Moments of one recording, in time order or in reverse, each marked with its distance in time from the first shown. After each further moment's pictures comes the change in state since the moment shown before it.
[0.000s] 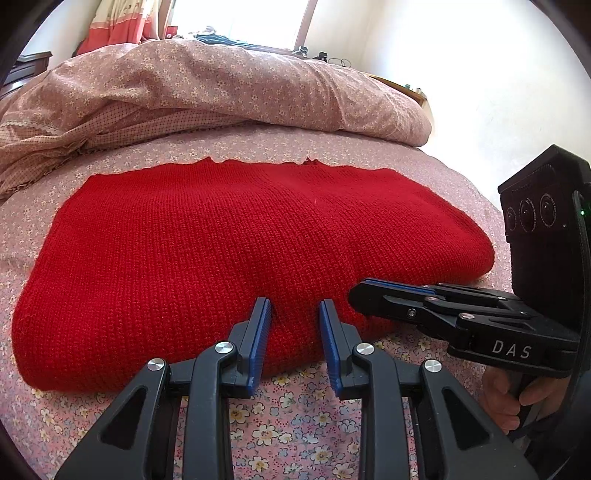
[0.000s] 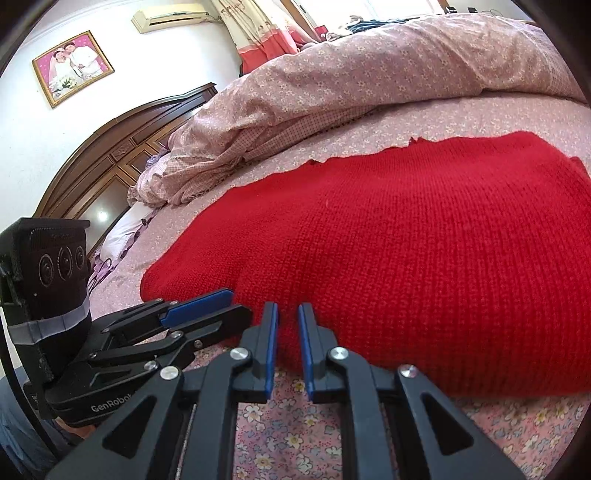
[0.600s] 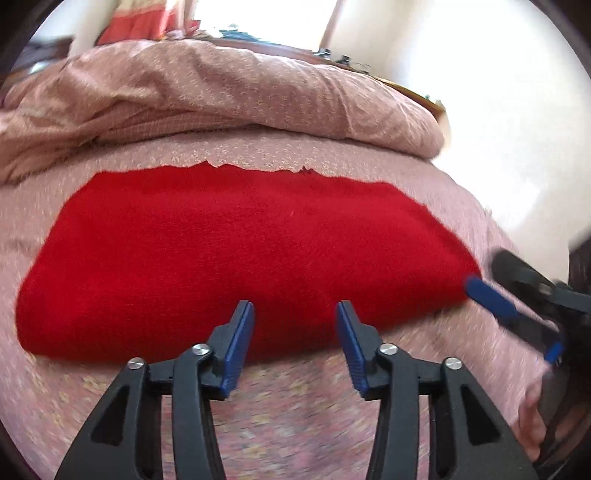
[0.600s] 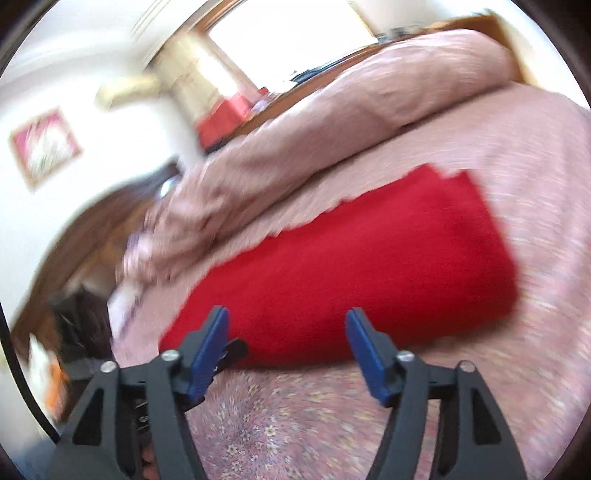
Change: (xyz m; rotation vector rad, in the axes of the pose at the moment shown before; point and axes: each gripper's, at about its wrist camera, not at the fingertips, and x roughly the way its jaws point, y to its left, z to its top) left arm -0.007 -0.036 0.019 -0.126 -0.002 0.046; right arm -0.117 -0.023 -0.020 0.263 -0.295 -0.077
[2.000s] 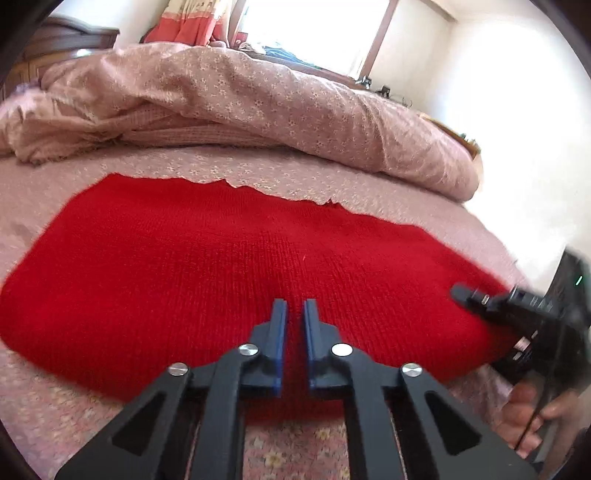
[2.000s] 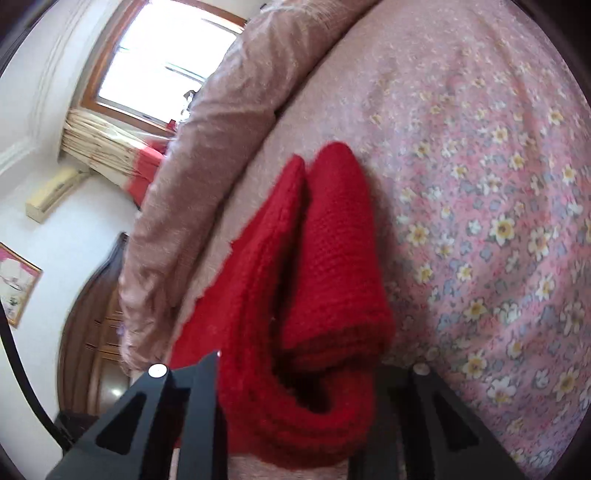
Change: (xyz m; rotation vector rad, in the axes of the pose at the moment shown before) left arm 0.027 -0.010 0.010 -0.090 -0.111 0.124; right arm 0.072 -0.097 0.053 0.407 0.025 -0.062
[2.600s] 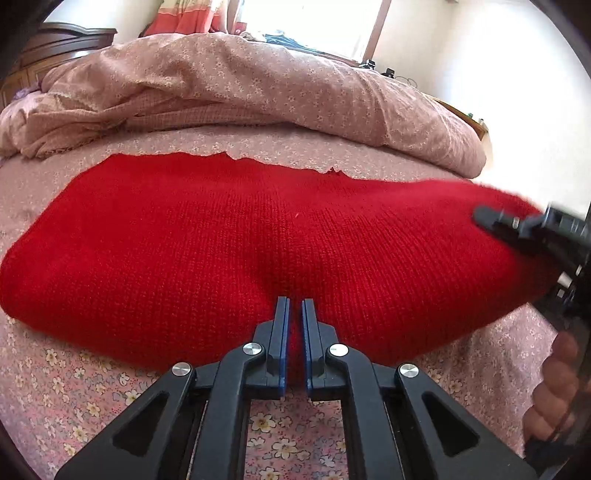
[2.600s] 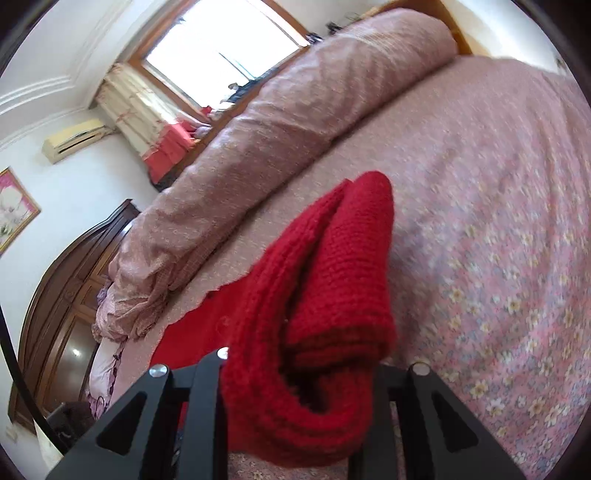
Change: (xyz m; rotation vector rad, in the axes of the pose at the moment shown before) left arm 0.006 -0.009 -0.024 0.021 0.045 0.036; right arm -0.024 0.056 -0.004 -0.288 -0.063 -0.039
